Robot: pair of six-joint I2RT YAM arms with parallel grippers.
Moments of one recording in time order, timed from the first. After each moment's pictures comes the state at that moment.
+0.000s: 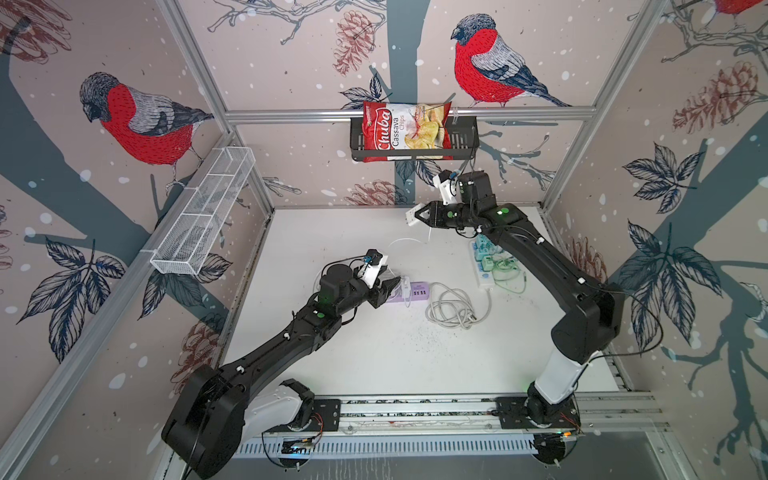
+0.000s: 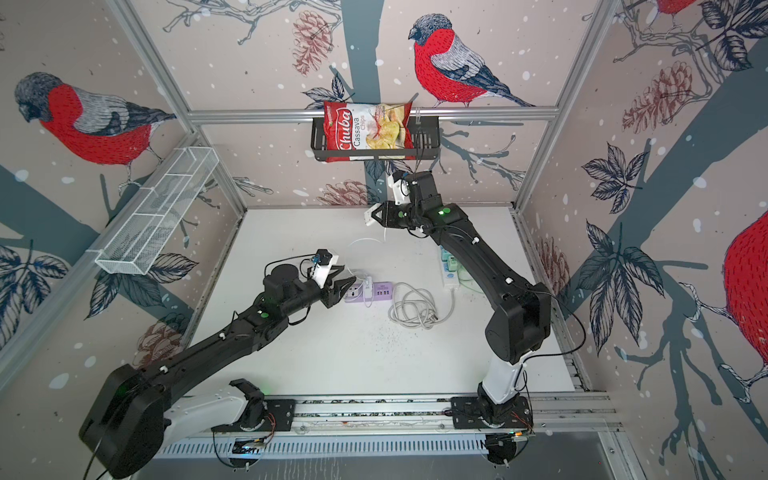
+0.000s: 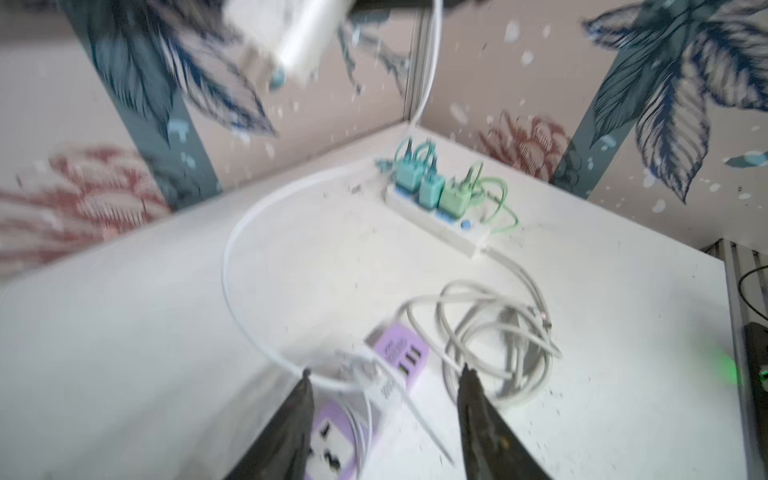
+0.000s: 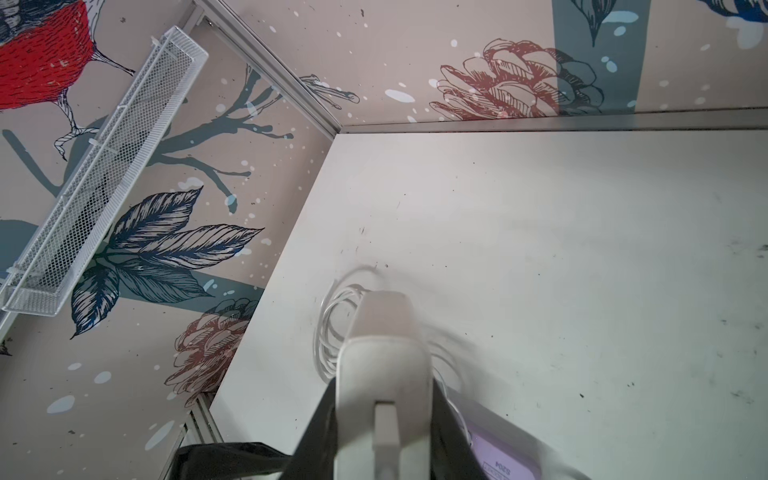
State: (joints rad) left arm -0.54 1.14 0.56 0.23 0.29 -0.04; right arm 0.54 1.77 1.77 -0.55 -0.42 0.42
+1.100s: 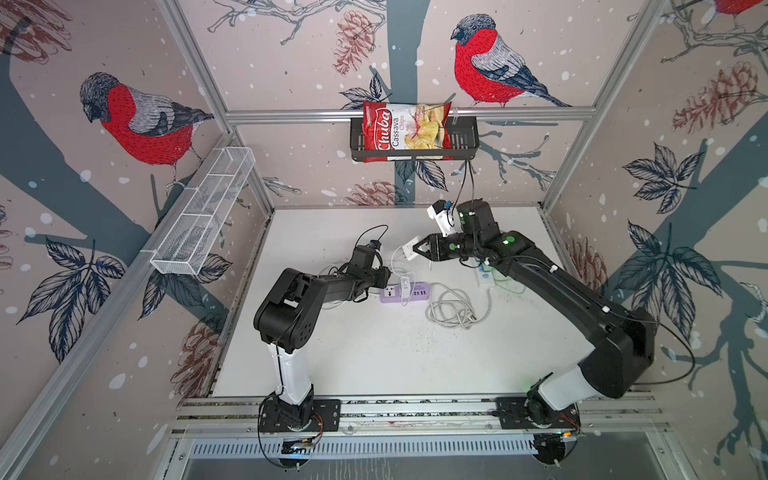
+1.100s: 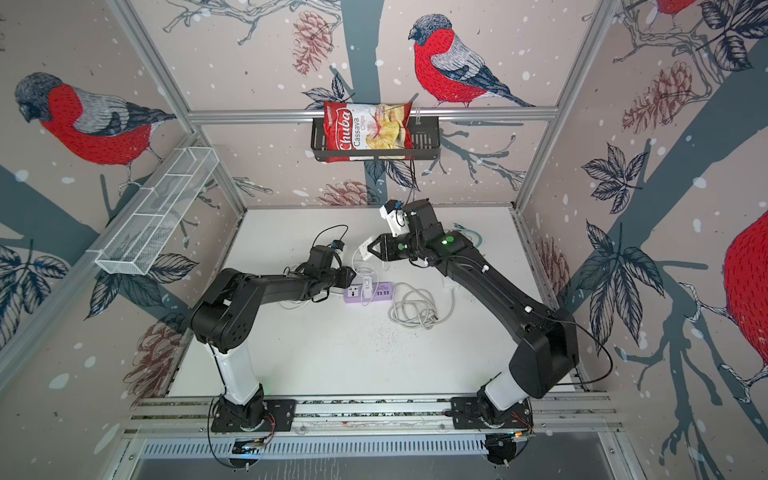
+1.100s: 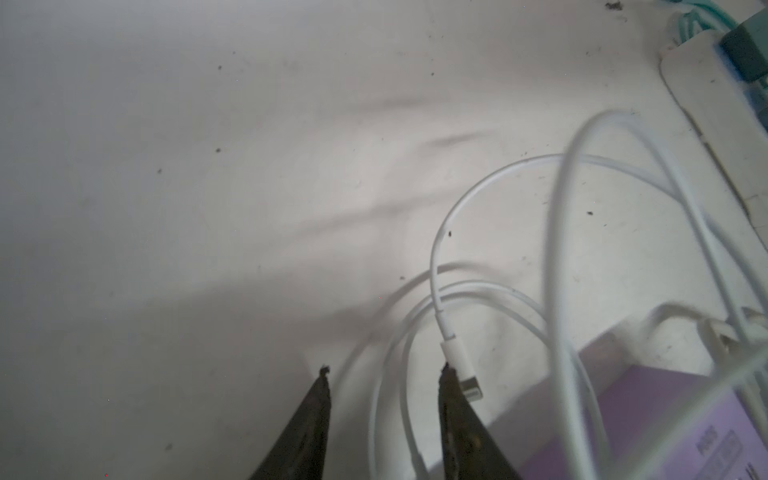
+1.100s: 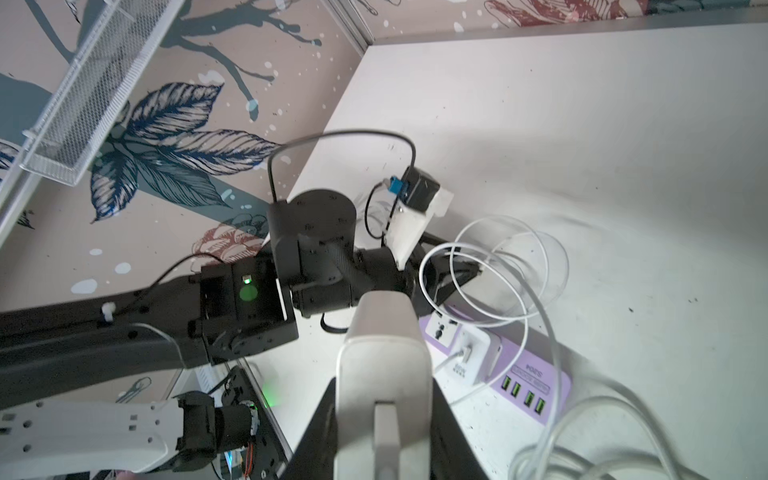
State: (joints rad) left arm -0.42 1.90 0.95 0.21 0.20 -0.24; right arm 0.63 1.53 1.41 -0.54 -0.44 0.36
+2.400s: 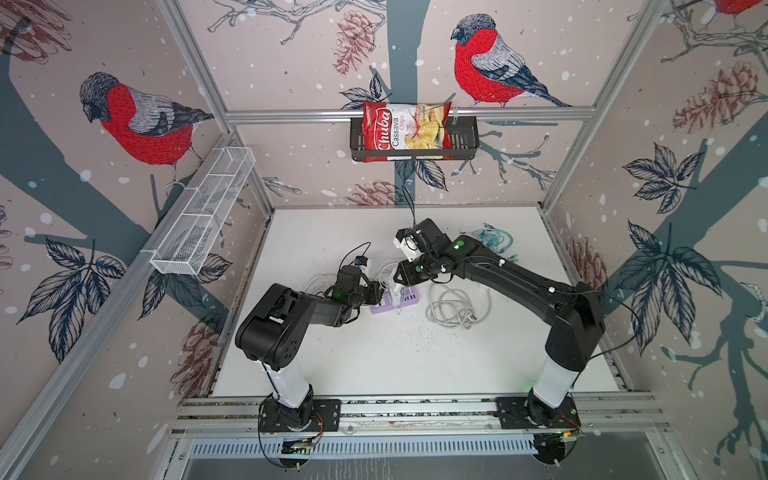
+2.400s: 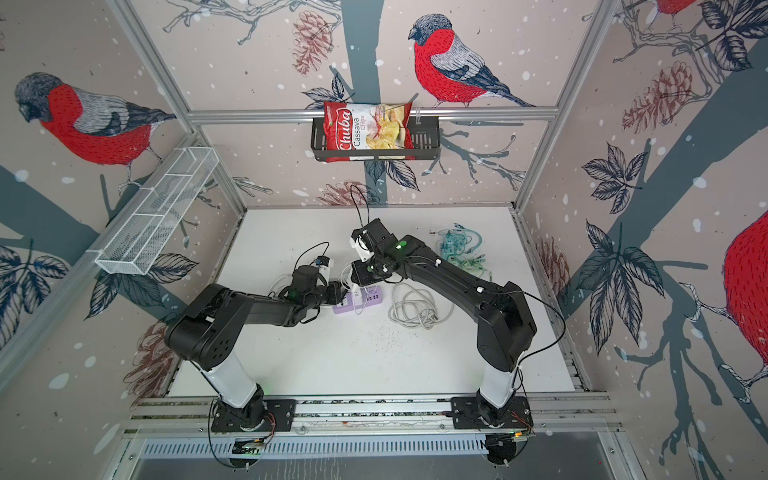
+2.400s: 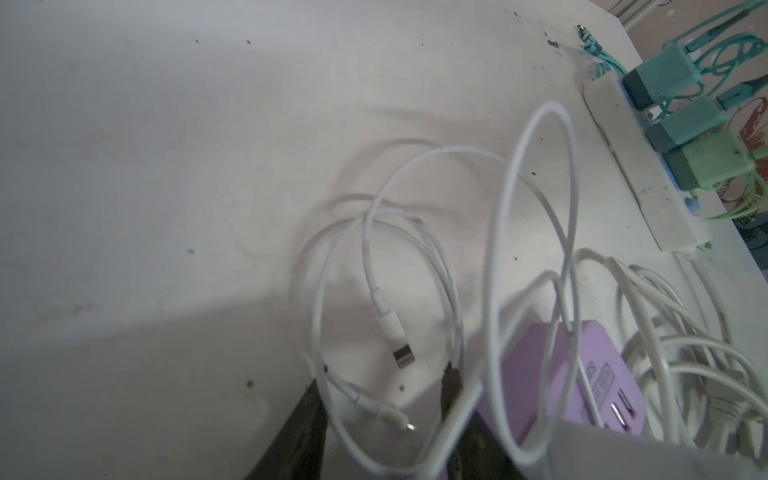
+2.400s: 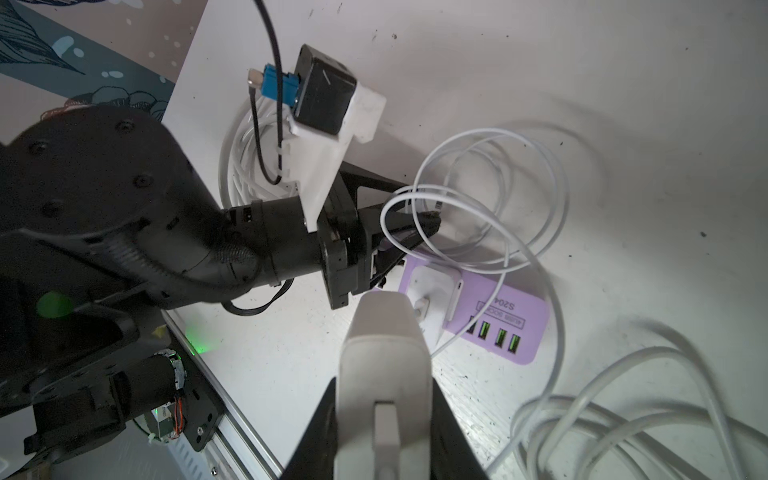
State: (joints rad) left arm -0.41 1.70 0.57 0.48 0.26 -0.39; right arm 0.84 1.78 1.57 -0.75 -0.26 0.32
